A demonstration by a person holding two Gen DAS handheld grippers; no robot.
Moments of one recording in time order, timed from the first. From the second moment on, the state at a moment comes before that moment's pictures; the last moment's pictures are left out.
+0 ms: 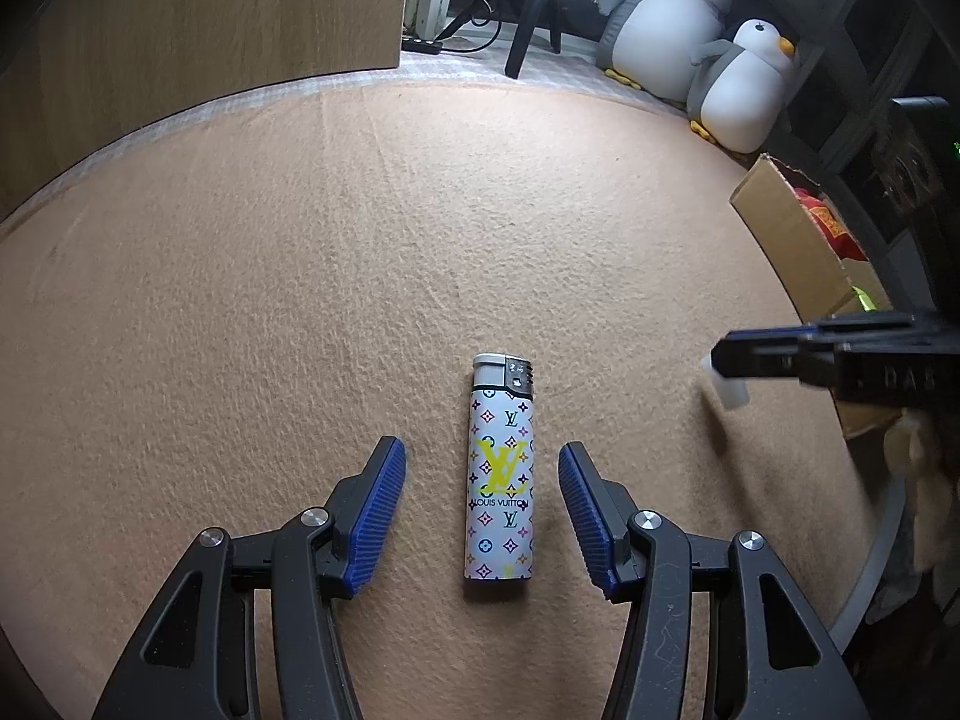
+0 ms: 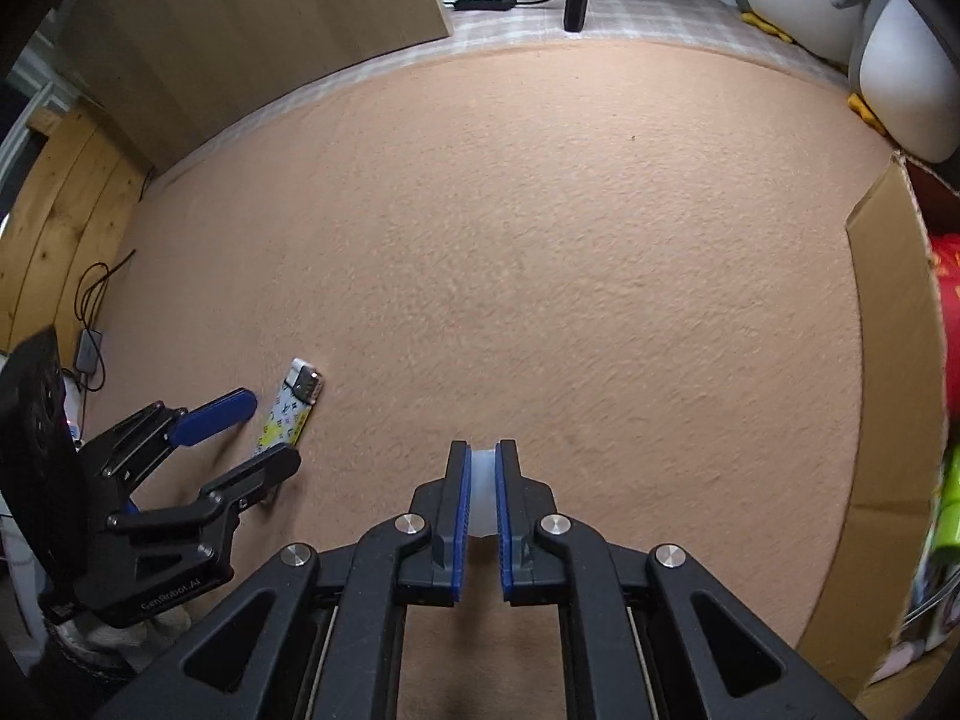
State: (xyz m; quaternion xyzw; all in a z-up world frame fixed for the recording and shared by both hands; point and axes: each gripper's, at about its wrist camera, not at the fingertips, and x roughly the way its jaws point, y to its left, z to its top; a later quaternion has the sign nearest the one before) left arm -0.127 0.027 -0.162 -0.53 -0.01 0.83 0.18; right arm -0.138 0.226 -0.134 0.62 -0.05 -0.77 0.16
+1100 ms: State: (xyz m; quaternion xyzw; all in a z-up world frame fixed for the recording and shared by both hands) left arm -0.127 0.037 -0.159 -0.54 0.03 0.83 0.15; right arm -0.117 0.210 -0.154 0.58 -0.04 -0.80 0.14
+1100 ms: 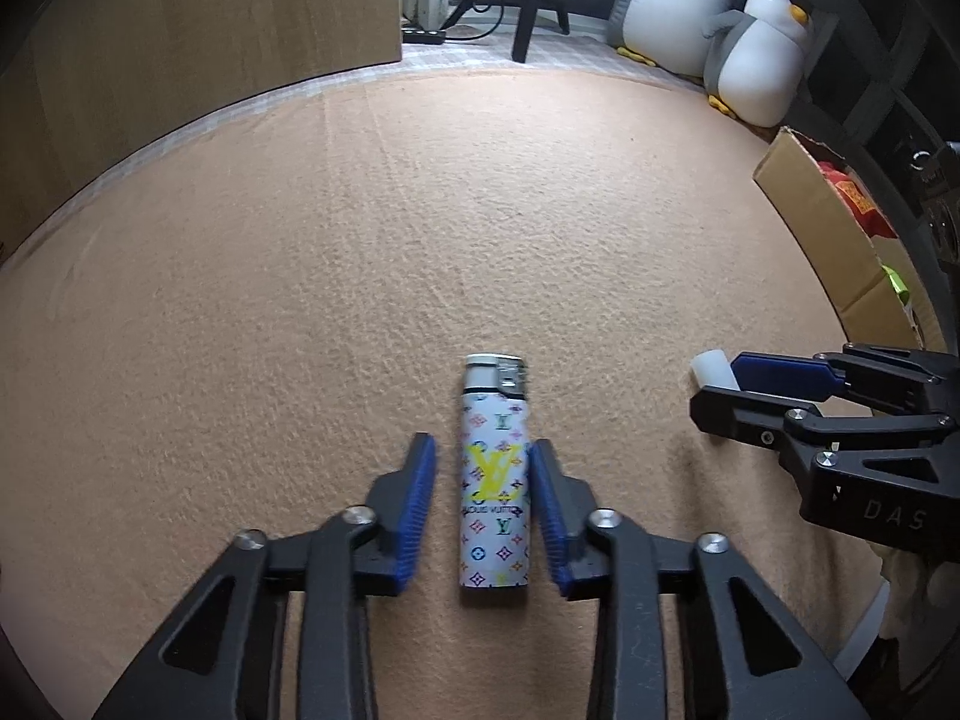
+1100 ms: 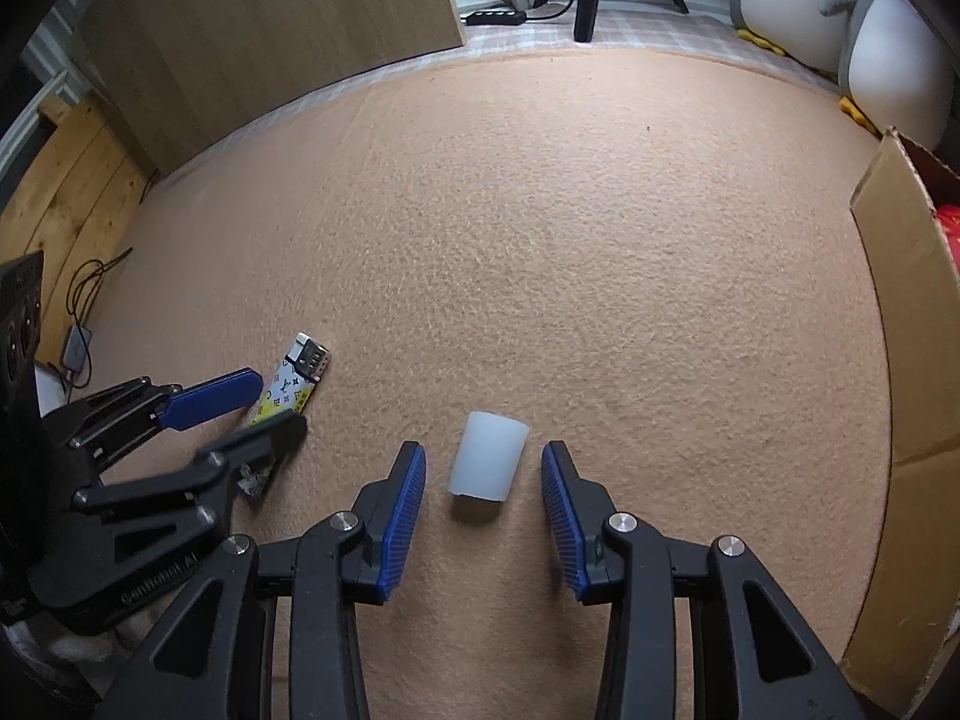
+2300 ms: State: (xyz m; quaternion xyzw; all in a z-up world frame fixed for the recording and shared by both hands) left arm -0.111 0.193 -0.063 -0.47 0.02 0.84 0.28; right arm -0.049 0.376 -0.045 0.46 -0.10 -0.88 0.07
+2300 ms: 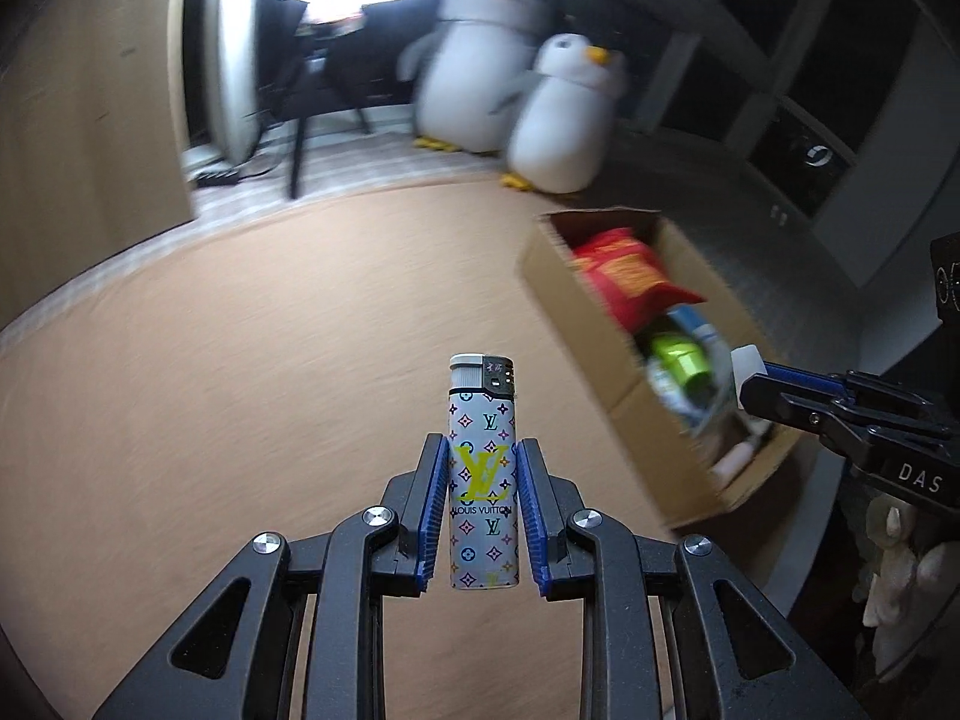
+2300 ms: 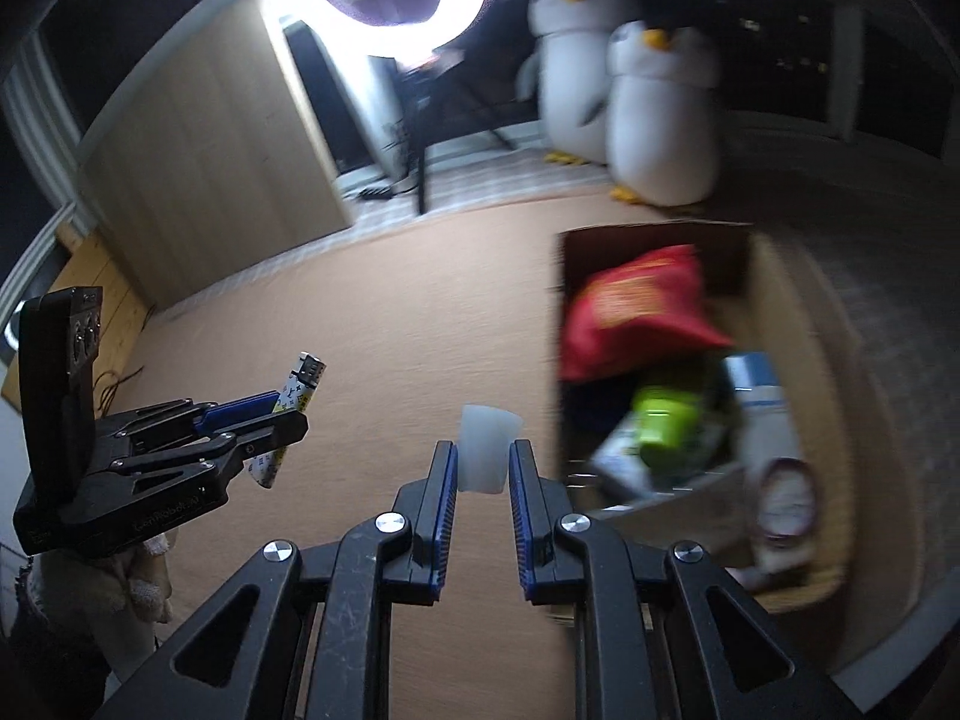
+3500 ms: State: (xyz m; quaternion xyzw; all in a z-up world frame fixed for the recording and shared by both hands) left arm -0.132 0.382 -0.082 -0.47 0.07 0.80 0.35; right arm -0.052 0.515 -0.072 0.47 -0.14 -0.87 0.00
